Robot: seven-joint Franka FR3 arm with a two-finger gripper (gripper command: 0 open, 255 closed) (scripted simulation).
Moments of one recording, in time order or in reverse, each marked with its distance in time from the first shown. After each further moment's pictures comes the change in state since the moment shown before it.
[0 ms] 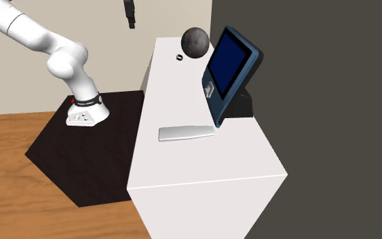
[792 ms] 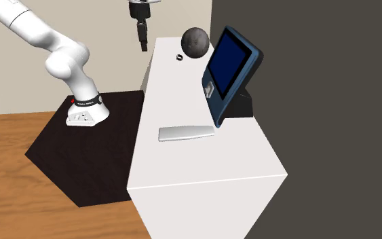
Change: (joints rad) arm -0.076 0.131 -0.159 -0.075 -0.116 0.209 -0.171
